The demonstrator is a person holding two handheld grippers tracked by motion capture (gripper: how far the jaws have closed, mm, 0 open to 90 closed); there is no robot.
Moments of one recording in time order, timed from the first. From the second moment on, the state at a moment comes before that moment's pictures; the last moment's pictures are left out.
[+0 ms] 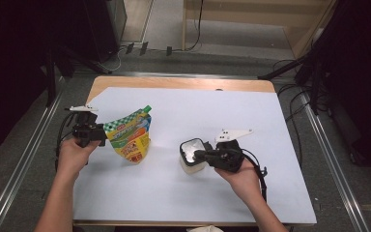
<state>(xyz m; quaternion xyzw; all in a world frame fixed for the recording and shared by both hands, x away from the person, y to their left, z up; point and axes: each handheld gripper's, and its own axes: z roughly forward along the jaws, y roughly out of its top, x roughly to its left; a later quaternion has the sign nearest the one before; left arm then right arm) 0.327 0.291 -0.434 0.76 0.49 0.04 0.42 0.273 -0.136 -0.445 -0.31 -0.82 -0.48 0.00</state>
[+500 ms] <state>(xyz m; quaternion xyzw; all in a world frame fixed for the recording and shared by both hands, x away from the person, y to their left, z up) 0.327 0.293 -0.433 0.76 0.50 0.04 0.42 0.278 -0.154 -0.439 -0.32 -0.81 -0.49 -0.03</state>
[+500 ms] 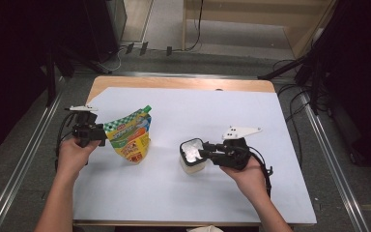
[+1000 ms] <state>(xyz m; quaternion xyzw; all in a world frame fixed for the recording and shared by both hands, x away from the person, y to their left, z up) 0.327 0.293 -0.434 0.76 0.50 0.04 0.42 0.291 -0.182 -0.443 -0.35 -0.79 -0.49 -0.06</state>
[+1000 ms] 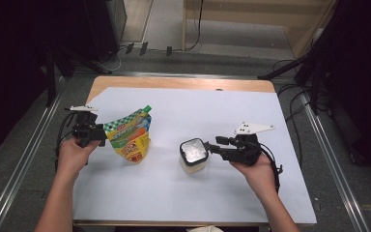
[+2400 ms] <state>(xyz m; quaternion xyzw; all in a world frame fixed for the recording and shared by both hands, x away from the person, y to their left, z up) 0.330 0.292 -0.437 0.76 0.50 0.03 0.41 0.323 -0.238 -0.480 -0.45 -0.75 -0.47 -0.13</state>
